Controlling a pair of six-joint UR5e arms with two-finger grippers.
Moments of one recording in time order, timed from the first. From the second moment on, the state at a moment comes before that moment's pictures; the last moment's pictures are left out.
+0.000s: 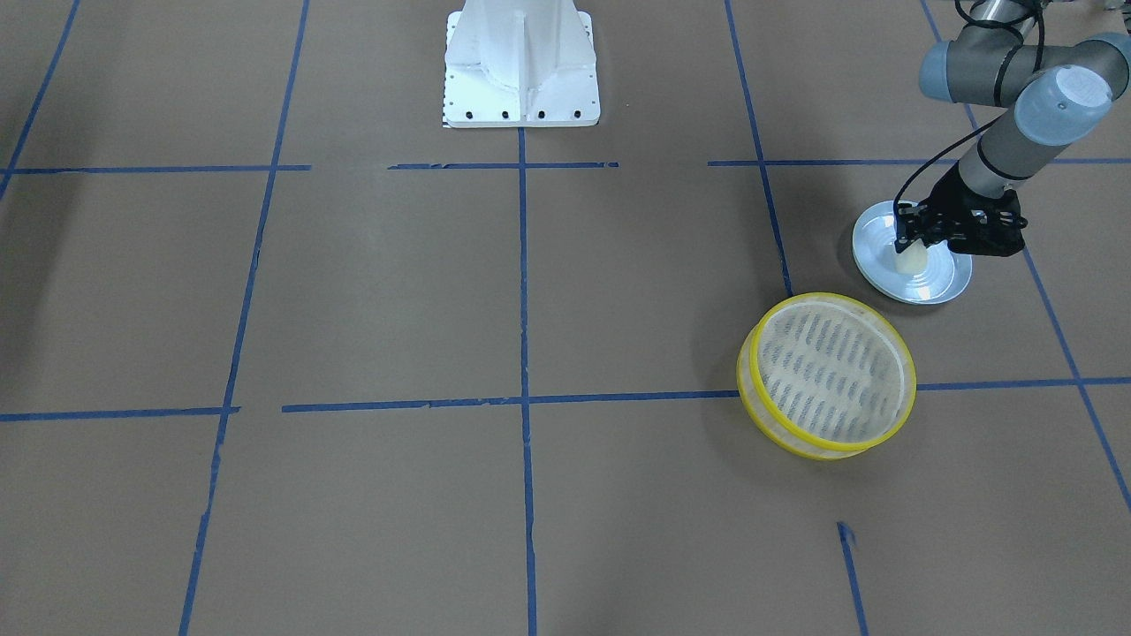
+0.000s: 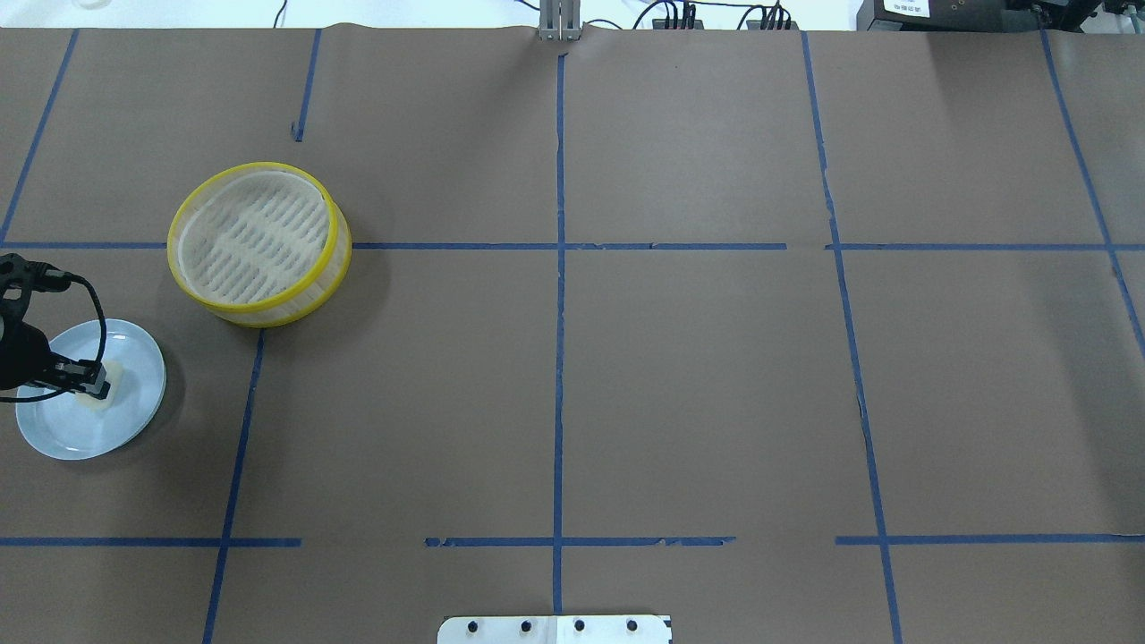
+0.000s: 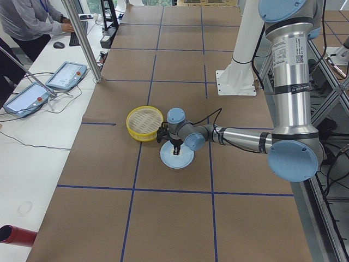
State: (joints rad) left arm -0.86 -1.43 -1.73 -2.14 -2.15 -0.79; right arm 1.56 -1.66 1.66 -1.59 2.29 0.00
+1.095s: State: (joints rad) left arm -0.97 -1.42 -1.92 -1.96 -2.16 -0.69; right arm 1.56 -1.66 1.66 -1.59 2.29 0.00
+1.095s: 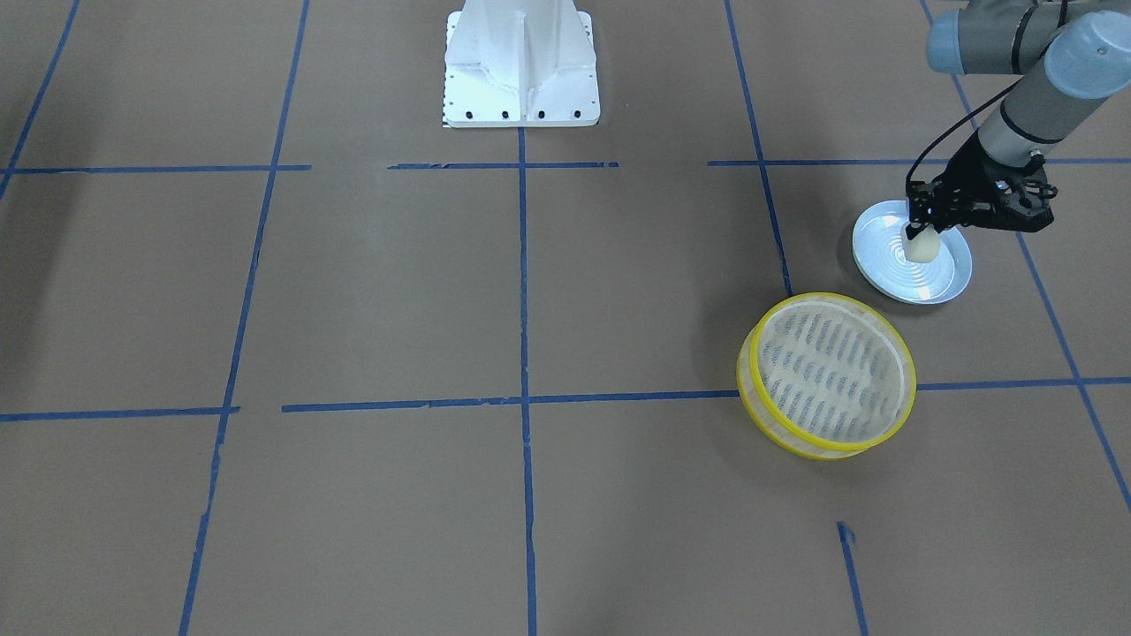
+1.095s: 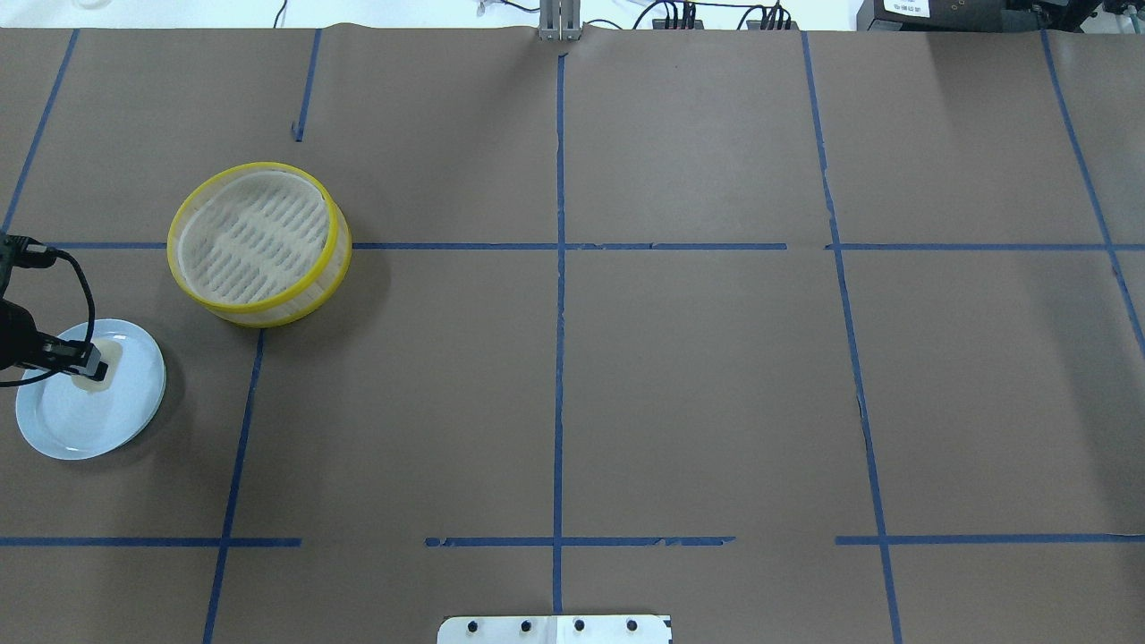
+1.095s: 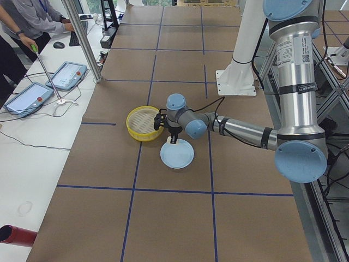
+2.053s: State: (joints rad) left arm -1.06 -1.90 -1.89 -1.38 -2.19 -0.56; right arm 1.56 -1.66 1.66 -1.59 2.29 0.00
